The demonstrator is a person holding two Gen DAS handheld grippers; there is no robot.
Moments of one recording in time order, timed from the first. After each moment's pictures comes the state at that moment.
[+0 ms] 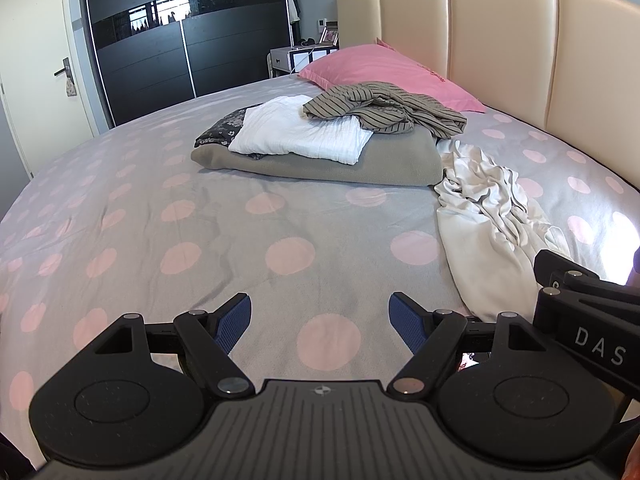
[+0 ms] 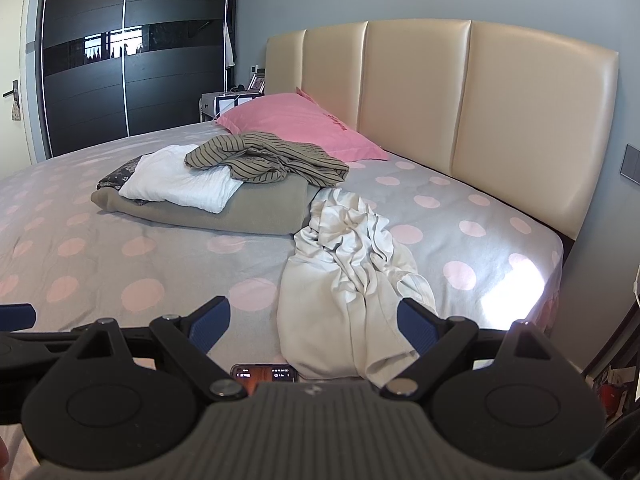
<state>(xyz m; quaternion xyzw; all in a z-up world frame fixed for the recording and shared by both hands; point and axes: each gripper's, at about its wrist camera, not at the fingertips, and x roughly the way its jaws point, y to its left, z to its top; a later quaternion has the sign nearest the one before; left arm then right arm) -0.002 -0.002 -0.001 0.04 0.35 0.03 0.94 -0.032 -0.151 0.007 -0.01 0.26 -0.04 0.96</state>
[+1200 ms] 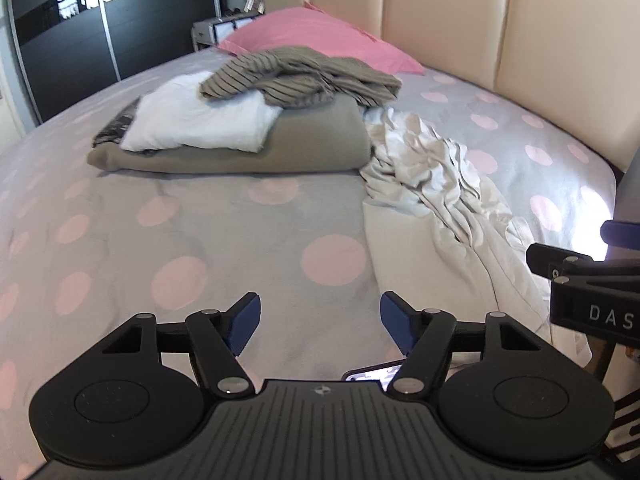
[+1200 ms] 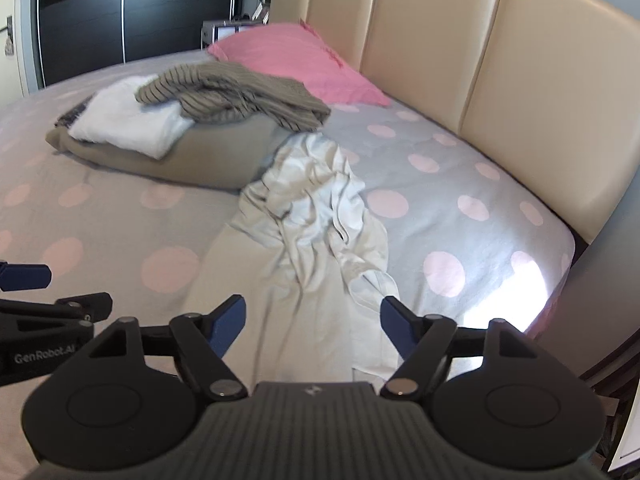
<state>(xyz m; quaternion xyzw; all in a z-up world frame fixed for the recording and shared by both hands) 0.111 -0.068 -0.044 0.05 0.41 -0.08 0.91 0.095 -0.236 -0.025 -0.06 0.37 -0.02 0.93</state>
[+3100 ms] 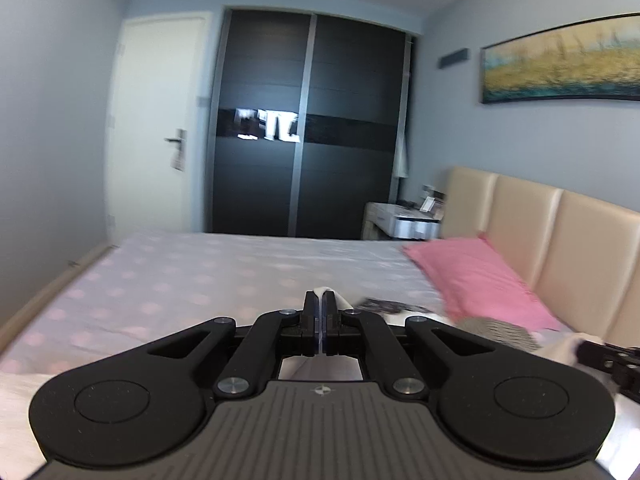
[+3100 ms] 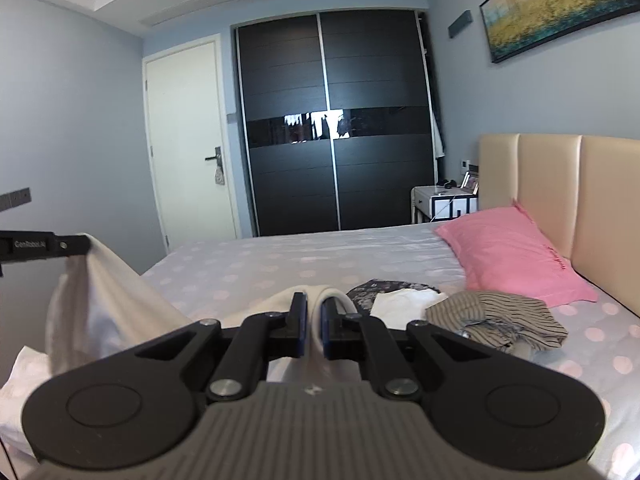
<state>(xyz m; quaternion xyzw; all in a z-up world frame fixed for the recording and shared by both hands) -0.038 0.213 0.235 -0.06 0.15 0.18 0.97 0.006 -0.040 0.205 0.01 0.15 0.29 0.95</state>
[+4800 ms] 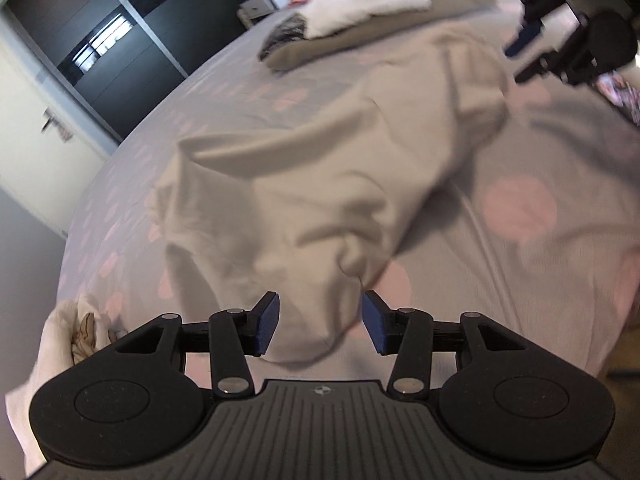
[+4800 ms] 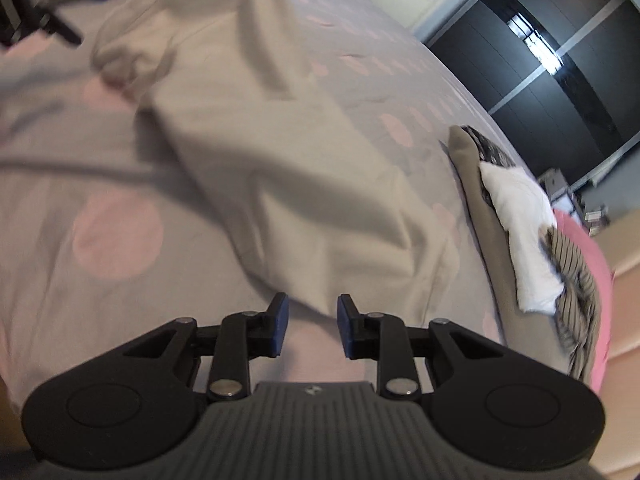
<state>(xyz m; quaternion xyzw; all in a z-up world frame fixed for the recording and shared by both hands) -0.098 0.211 -0.076 0.27 0.43 0.02 0.86 0.021 0.019 -0.100 -0.48 0.22 0.40 0.75</state>
